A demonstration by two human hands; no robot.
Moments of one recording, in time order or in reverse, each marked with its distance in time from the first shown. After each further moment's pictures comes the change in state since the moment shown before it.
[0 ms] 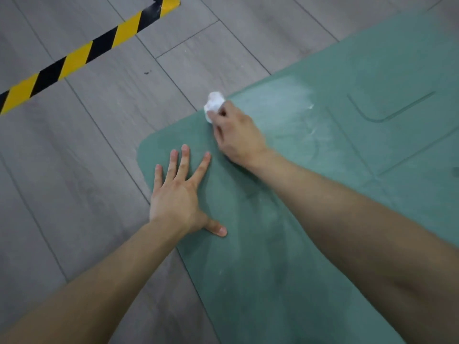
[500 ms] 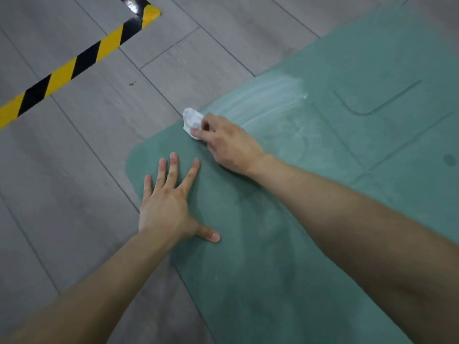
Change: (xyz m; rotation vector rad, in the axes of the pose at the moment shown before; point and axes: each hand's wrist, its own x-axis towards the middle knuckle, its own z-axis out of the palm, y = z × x) left_hand 0.002 -0.002 0.002 0.008 -0.003 0.004; right_hand -0.015 0.003 -0.012 -0.074 -0.056 -0.194
